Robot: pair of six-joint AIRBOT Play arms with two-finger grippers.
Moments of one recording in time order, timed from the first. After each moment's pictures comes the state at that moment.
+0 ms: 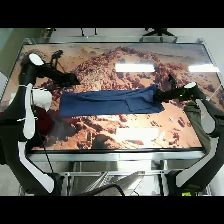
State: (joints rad) left arm -0.02 -1.95 1.99 1.07 -1.38 -1.32; right arm -0.22 -1.97 1.47 -0.72 1.14 1.03
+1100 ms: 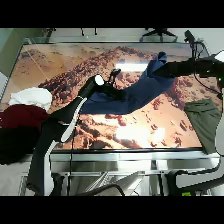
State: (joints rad) left arm -0.48 -2.17 2.06 0.85 -1.10 -1.31; right arm -0.16 -1.62 1.72 -0.50 1.48 1.01
